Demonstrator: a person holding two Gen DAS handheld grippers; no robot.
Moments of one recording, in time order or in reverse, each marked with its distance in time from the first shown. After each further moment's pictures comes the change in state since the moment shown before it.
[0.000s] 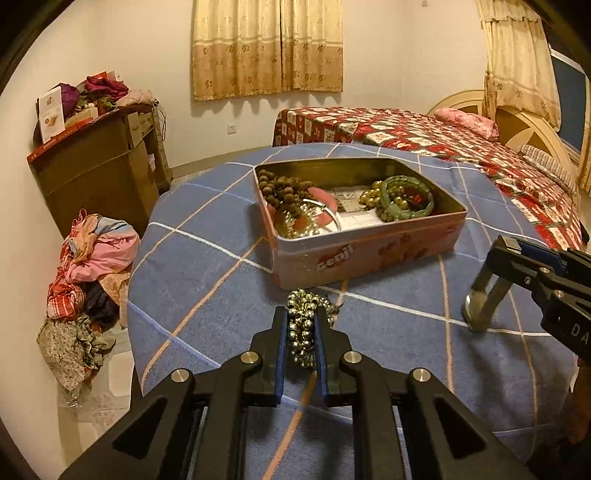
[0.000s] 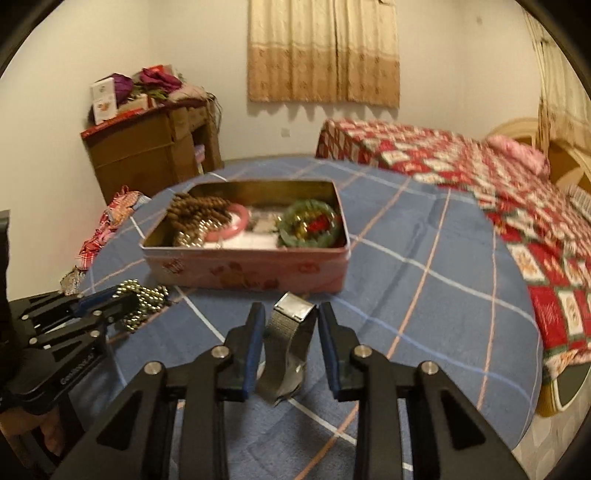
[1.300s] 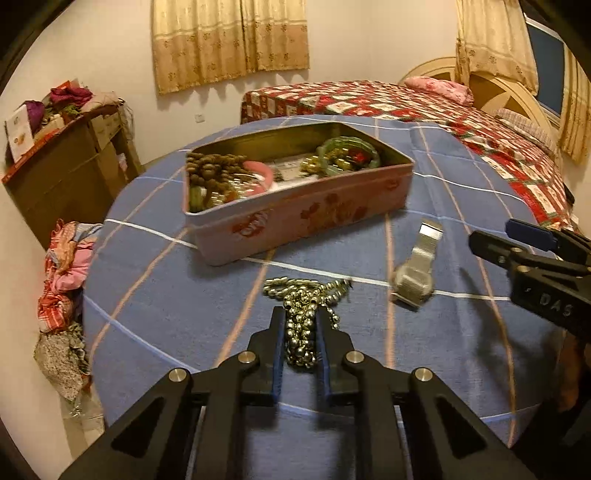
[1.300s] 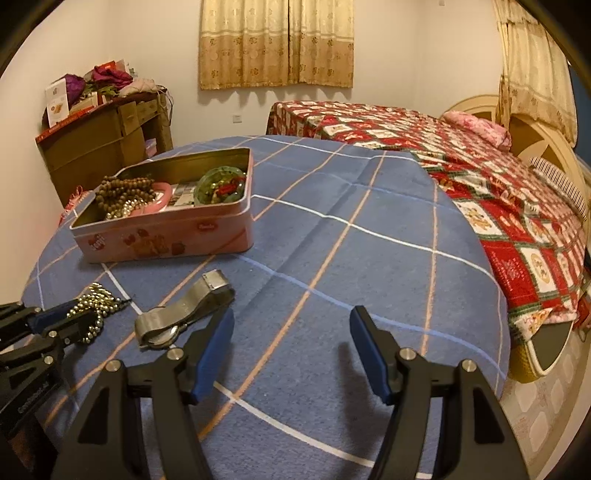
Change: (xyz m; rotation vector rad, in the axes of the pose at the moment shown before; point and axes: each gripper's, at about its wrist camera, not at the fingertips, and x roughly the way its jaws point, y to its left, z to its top) left arm 0.008 -0.044 -0.012 0.101 0.088 -0.048; right arm 0.007 -0.058 -0.027 0.124 0.085 -0.136
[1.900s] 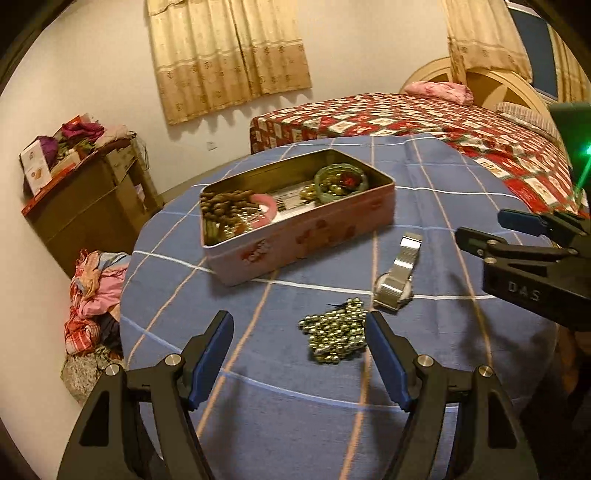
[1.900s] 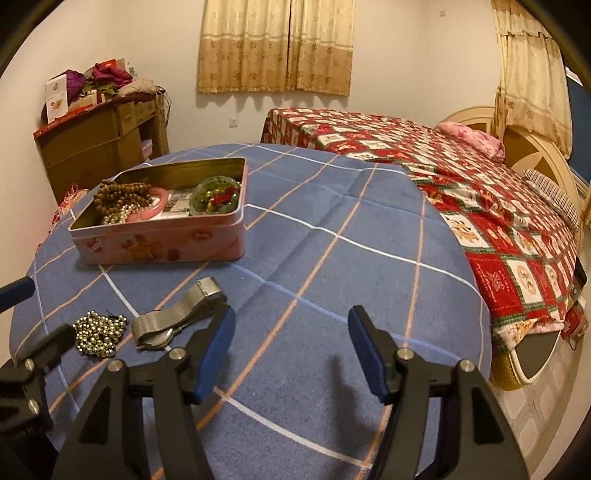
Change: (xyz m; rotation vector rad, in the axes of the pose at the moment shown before) left arm -0.033 -0.029 0.000 0.084 -0.075 0.089; right arm -0.006 0.000 0.005 -0.035 -0.024 -0.059
